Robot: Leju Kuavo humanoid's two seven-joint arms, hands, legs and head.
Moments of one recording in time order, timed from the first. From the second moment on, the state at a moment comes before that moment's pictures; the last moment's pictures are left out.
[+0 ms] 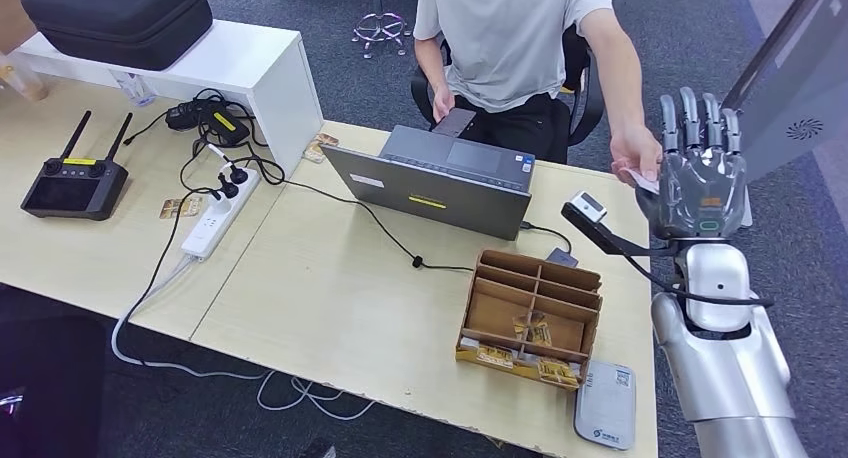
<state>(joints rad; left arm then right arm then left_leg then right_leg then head) -0.03 -0.08 -0.17 -0.20 0.21 -0.10 0.05 -0.68 -0.06 0.26 -1.10 1.56 -0.49 0.07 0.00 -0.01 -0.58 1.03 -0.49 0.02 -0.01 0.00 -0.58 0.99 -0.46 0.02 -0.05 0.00</state>
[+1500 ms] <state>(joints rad) -0.03 -0.11 -0.17 -0.20 0.26 -0.09 0.01 -0.58 0.00 0.22 -1.23 1.52 -0.45 -0.08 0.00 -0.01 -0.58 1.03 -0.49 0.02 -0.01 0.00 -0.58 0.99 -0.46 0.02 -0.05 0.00</state>
